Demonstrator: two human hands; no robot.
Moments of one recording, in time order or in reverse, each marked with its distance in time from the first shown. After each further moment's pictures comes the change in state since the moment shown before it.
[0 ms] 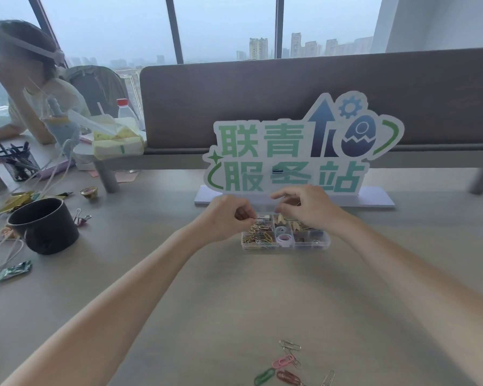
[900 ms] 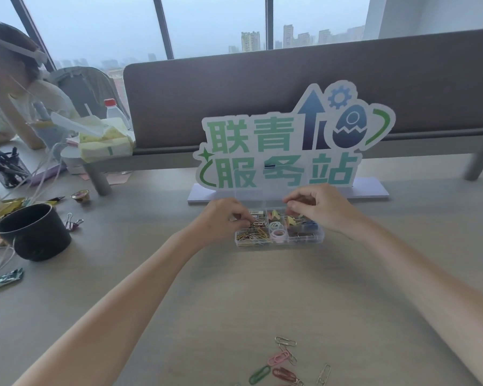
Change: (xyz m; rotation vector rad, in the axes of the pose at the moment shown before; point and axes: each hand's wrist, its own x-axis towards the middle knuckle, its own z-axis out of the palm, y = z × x) left_hand 0.013 -0.021 0.019 0.121 -0.049 0.091; right_hand -0.030 0.018 -0.014 0.107 0.046 0.056
